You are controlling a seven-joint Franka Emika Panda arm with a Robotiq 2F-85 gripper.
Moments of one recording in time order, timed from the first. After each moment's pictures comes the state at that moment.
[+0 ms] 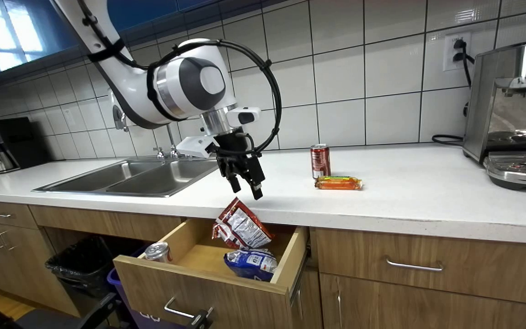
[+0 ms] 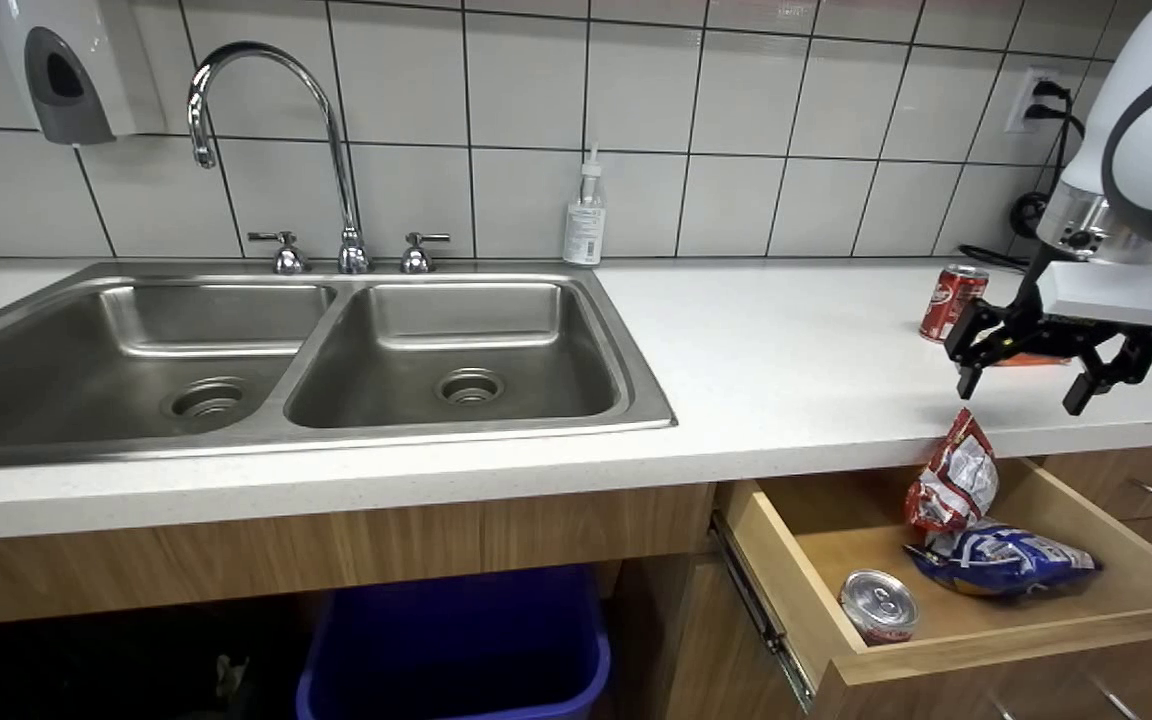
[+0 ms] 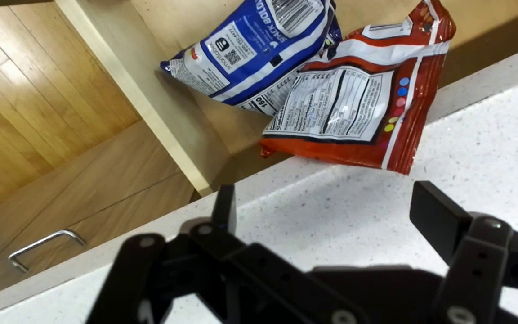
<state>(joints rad) 0.01 0.12 -0.20 -2.51 -0.20 2.75 0.48</state>
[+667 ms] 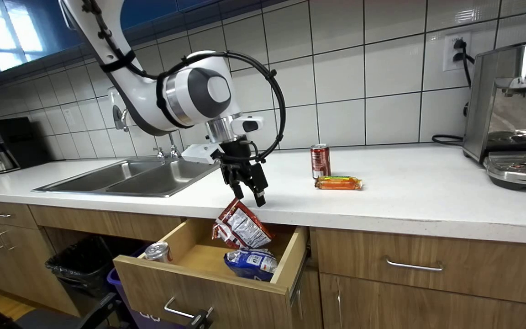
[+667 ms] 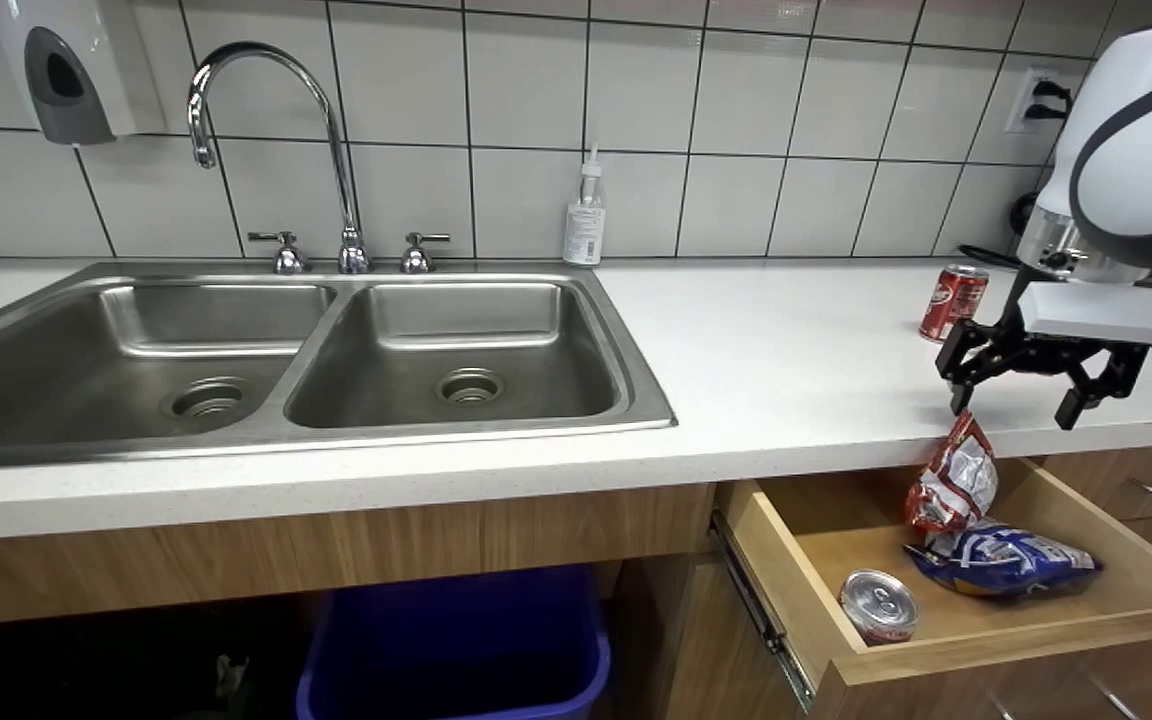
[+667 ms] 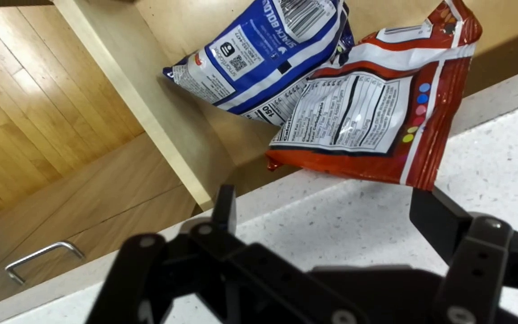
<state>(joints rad) 0.01 0.19 -0.20 -2.47 -0.20 2.73 0.48</state>
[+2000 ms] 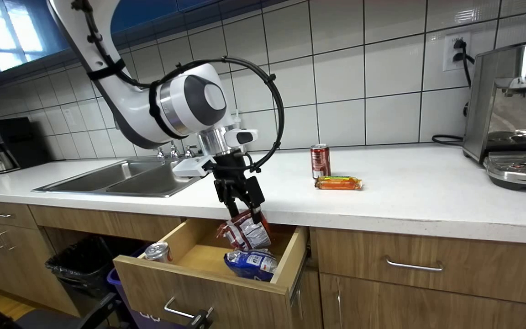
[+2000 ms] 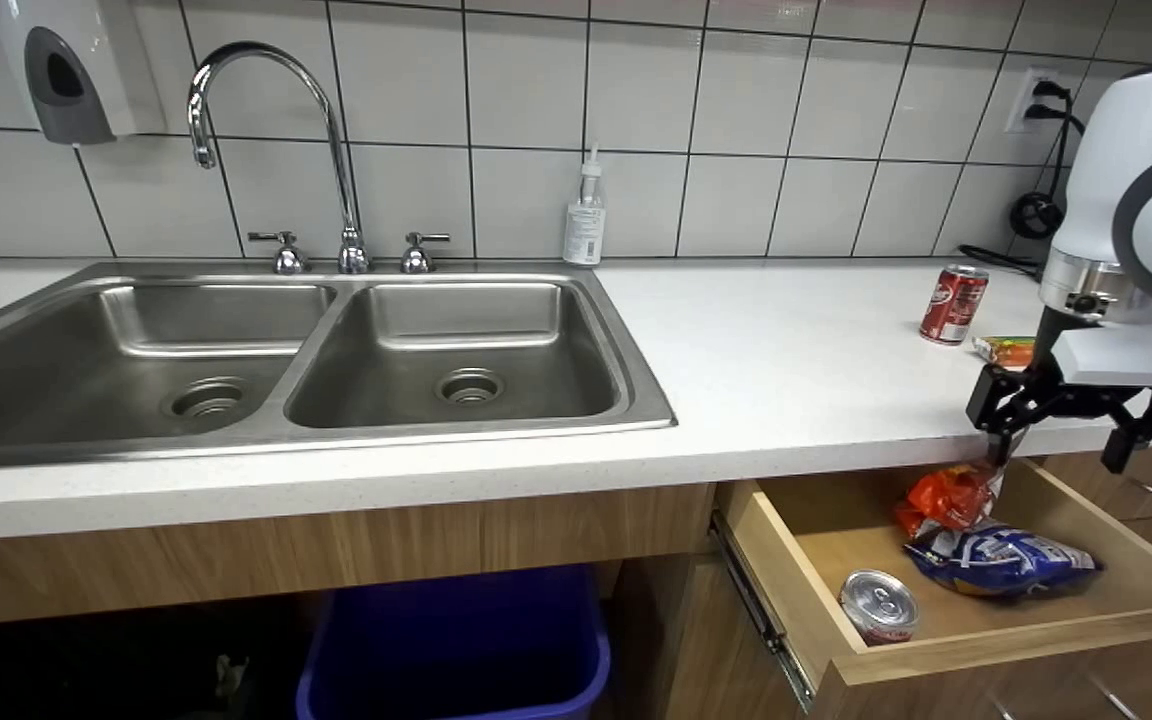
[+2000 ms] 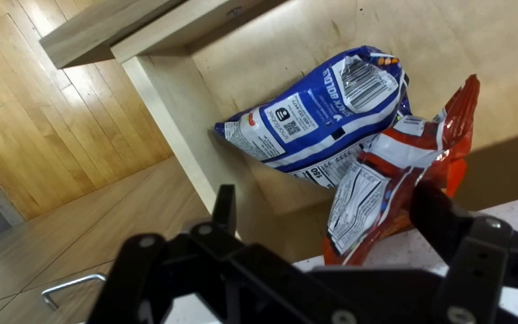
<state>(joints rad) 0.03 0.18 -0.23 -2.55 -0.35 2.70 0.57</state>
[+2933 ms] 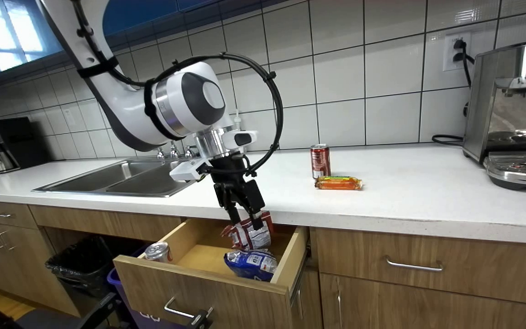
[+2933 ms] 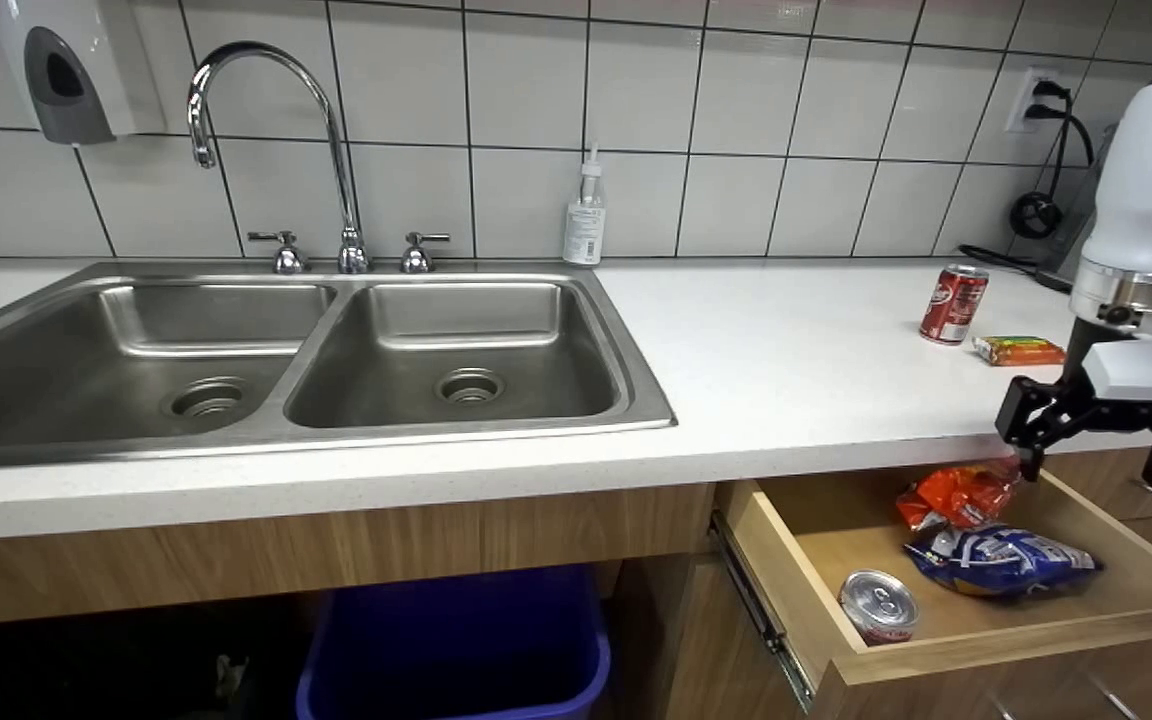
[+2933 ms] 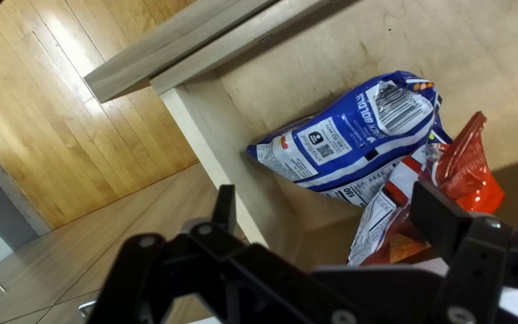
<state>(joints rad) 0.03 0.14 -0.26 -2.60 -0.43 2.69 0.64</state>
